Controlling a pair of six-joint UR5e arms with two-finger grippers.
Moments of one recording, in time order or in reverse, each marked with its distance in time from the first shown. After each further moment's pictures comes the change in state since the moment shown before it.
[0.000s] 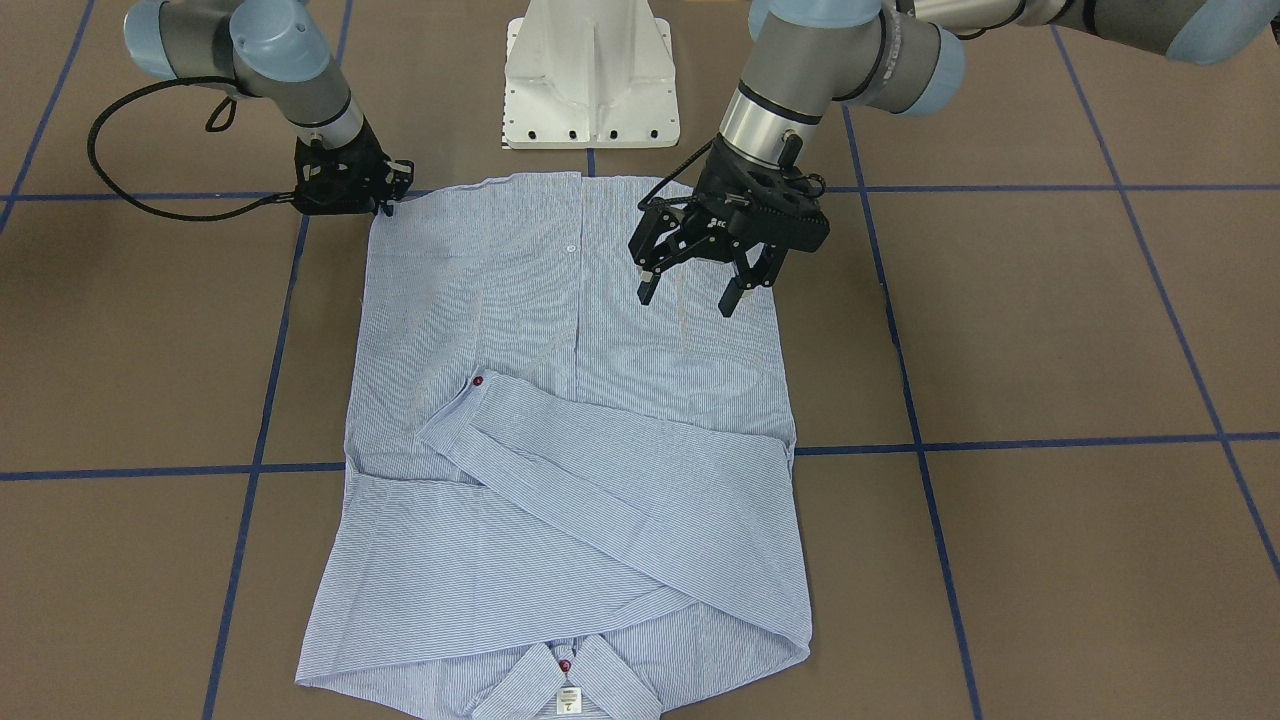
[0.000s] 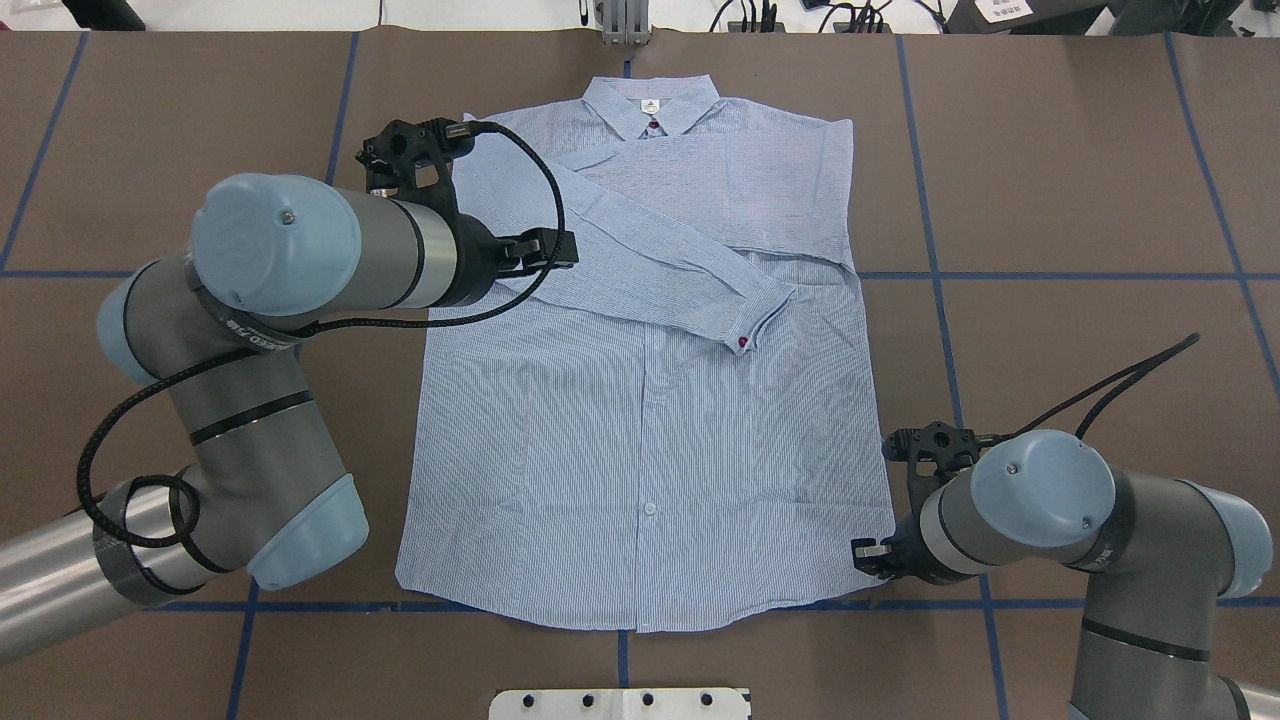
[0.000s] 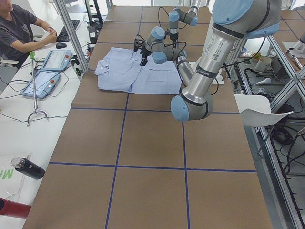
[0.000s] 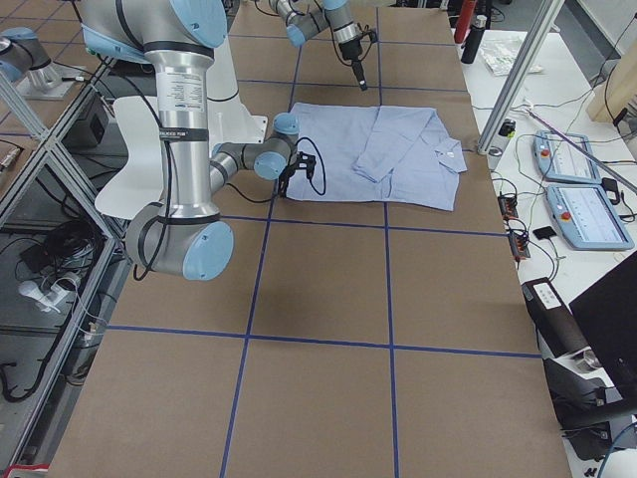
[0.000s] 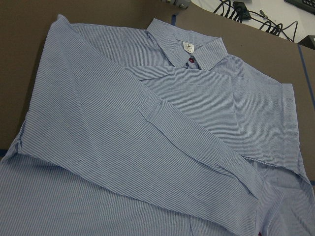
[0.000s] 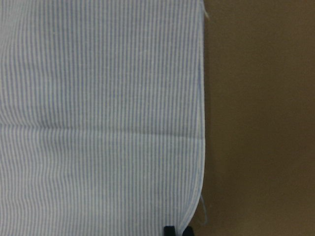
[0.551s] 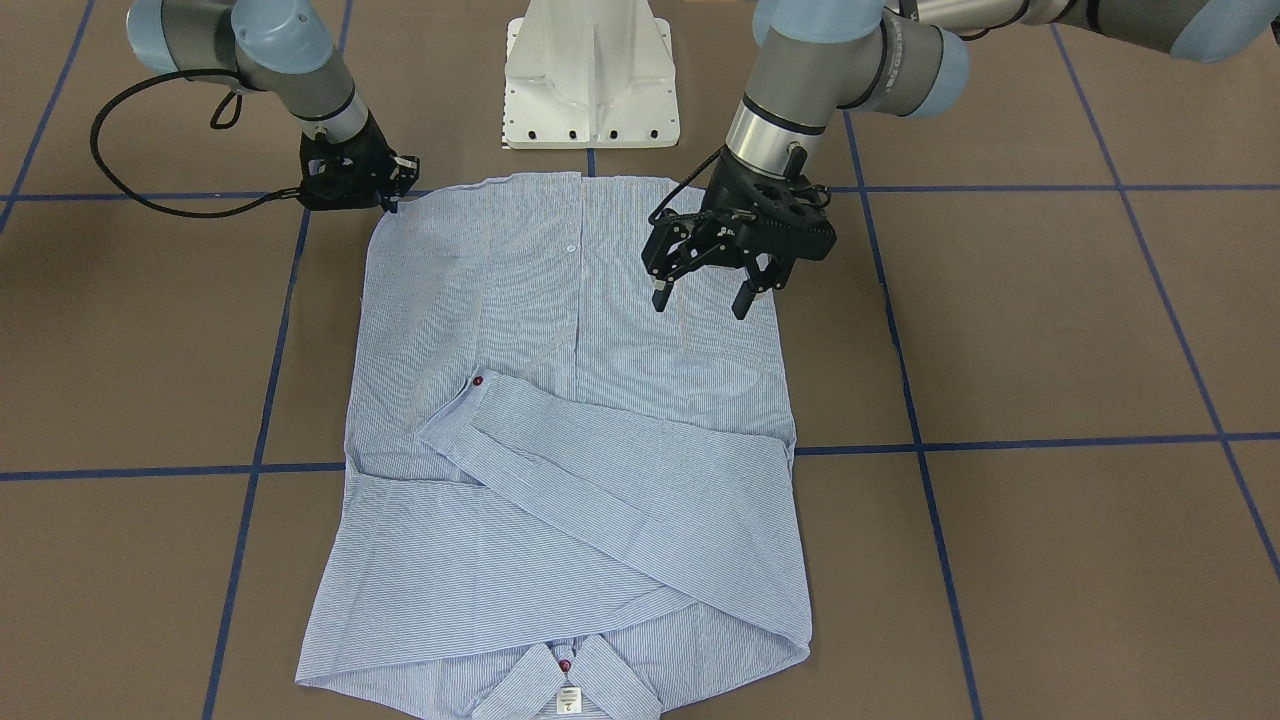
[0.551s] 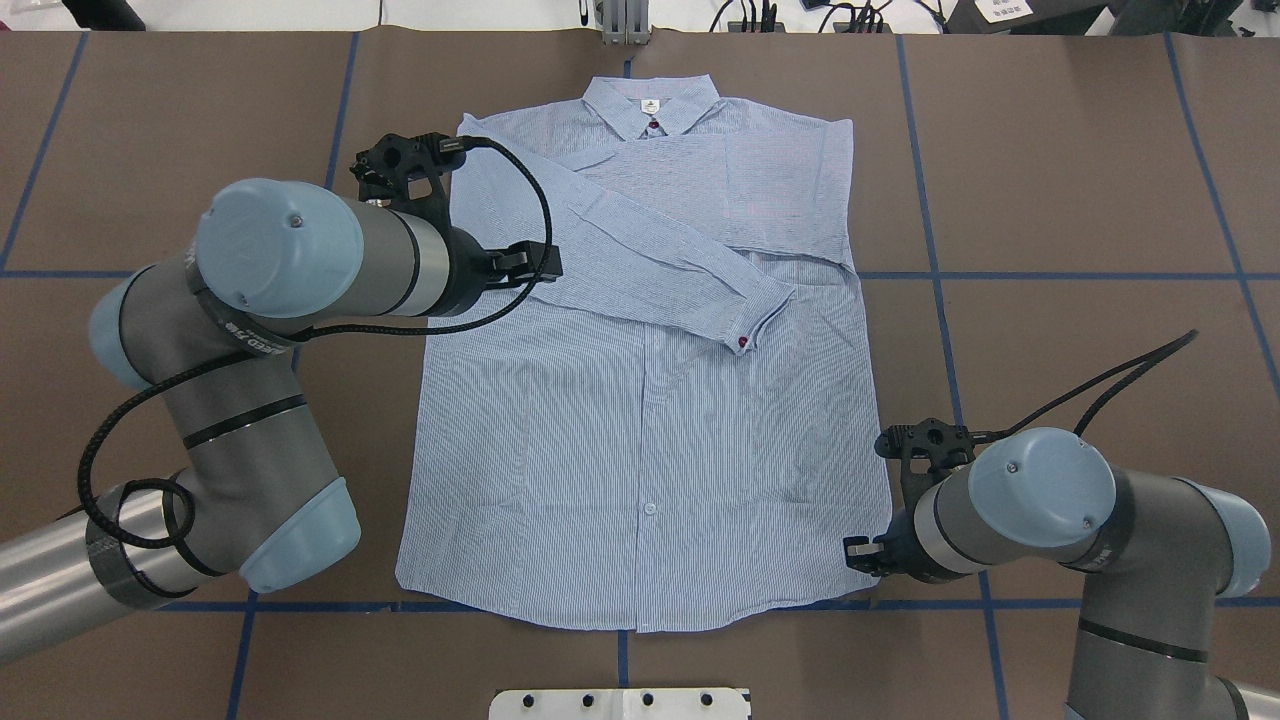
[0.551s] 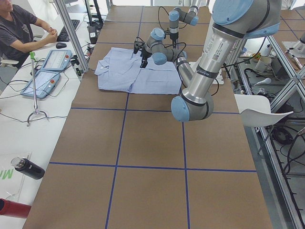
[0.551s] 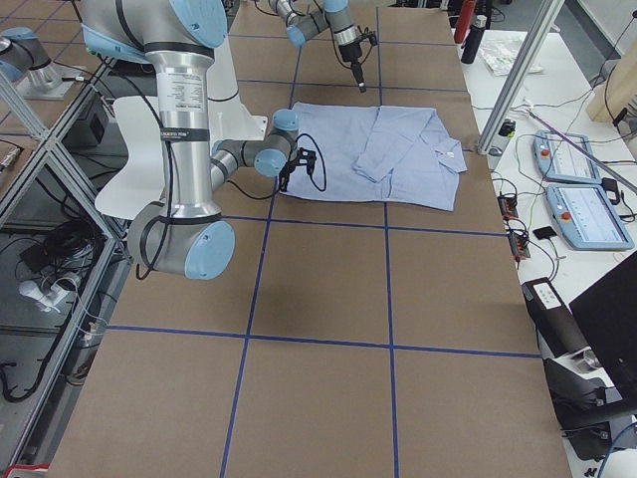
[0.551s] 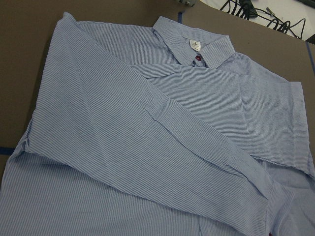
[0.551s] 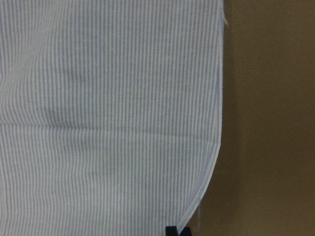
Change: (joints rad) left arm 0.002 0.028 -0.008 0.077 -0.031 0.001; right arm 0.000 0.013 0.014 0.001 -0.006 -0.001
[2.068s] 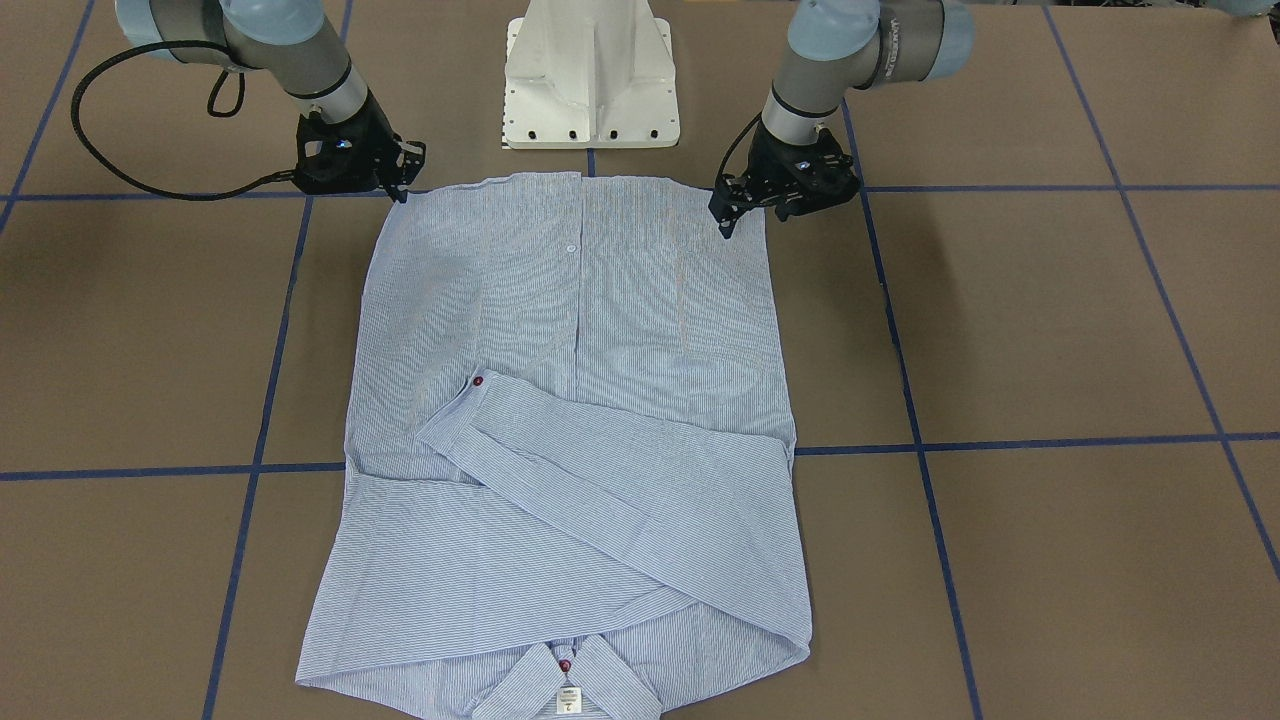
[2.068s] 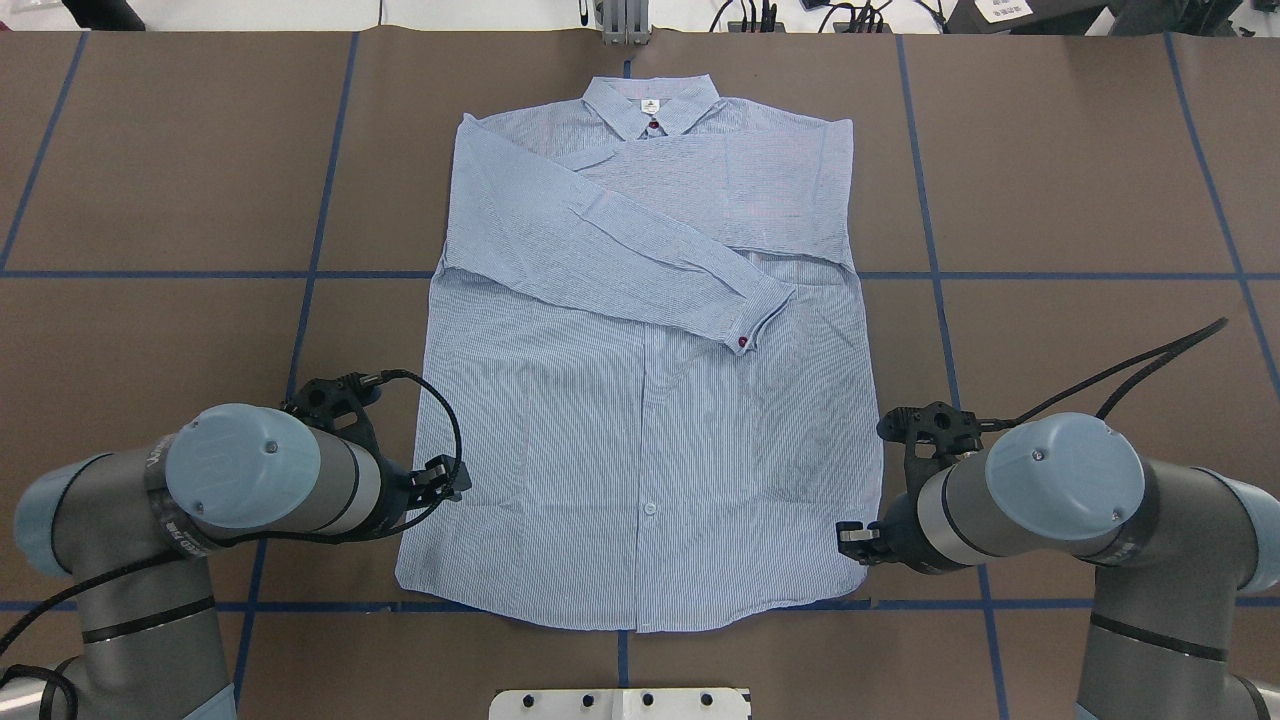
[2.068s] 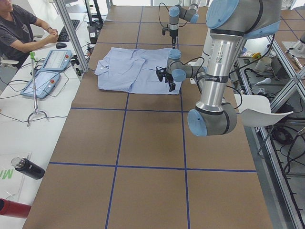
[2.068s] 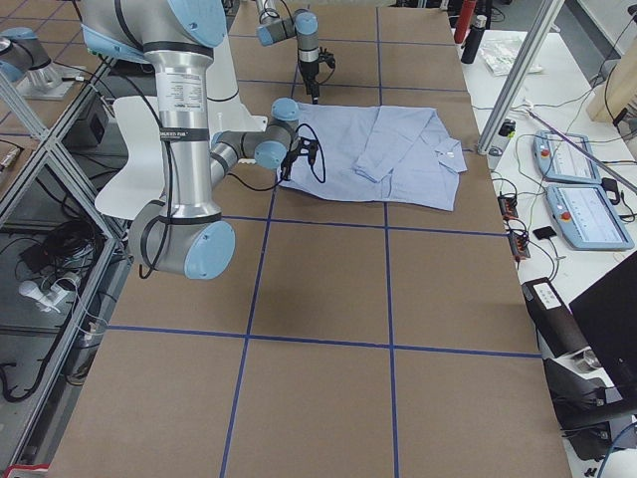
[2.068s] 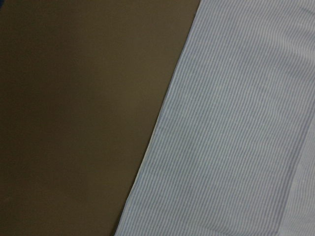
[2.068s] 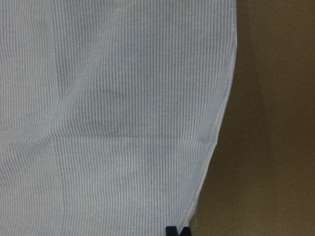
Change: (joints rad) left arm 0.240 0.290 -0.133 0.081 -0.058 -0.356; right arm 0.020 0.006 0.056 0.000 0.001 0.049
